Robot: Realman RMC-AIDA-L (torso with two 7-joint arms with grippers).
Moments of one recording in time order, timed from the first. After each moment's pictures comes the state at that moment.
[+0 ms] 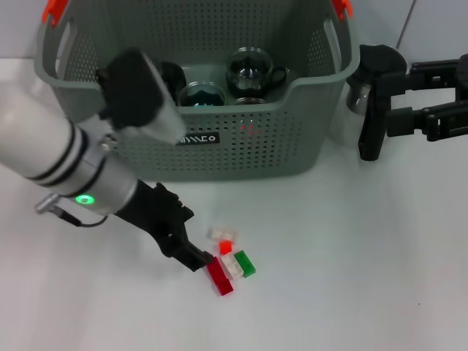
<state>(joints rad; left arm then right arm) -0.53 -2.17 1.33 1.29 2.53 1.53 -2.14 0.65 1.94 -0.72 -1.08 -1.87 -1.98 1.99</state>
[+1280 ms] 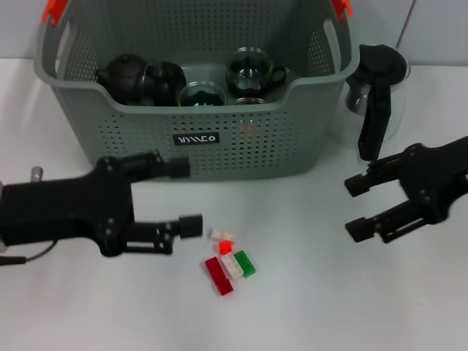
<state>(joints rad) -0.37 -2.17 0.60 0.97 1.89 2.00 -1.45 0.71 2.00 -0.88 -1.03 -2.18 -1.94 1.91</state>
